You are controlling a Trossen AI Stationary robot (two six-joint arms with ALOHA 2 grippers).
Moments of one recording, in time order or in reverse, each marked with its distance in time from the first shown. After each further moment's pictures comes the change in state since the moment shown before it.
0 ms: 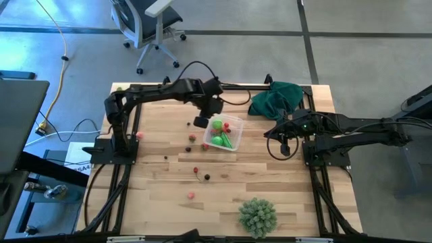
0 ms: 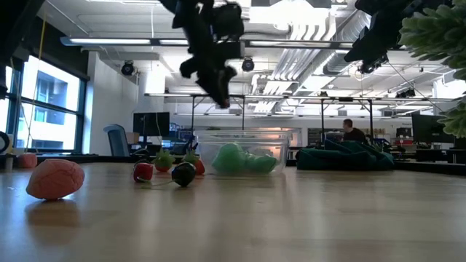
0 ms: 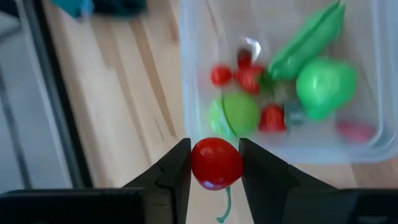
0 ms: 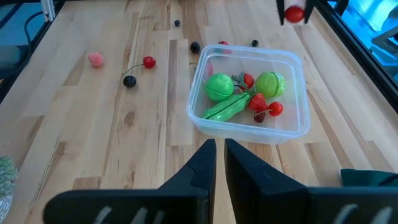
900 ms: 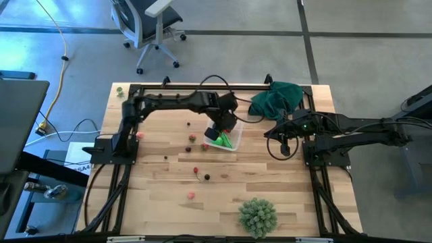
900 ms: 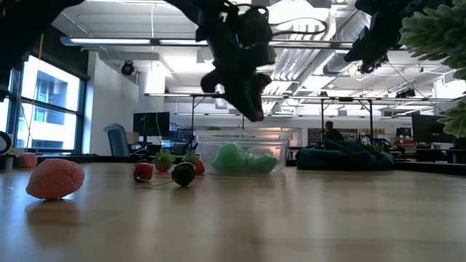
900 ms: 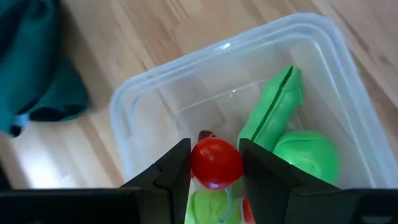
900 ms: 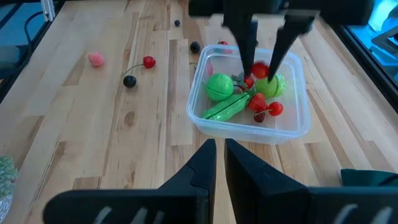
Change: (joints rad) left arm -0.112 0.194 0.104 0.098 0.107 0.122; right arm 0.000 0.000 0.000 0.000 0.000 0.000
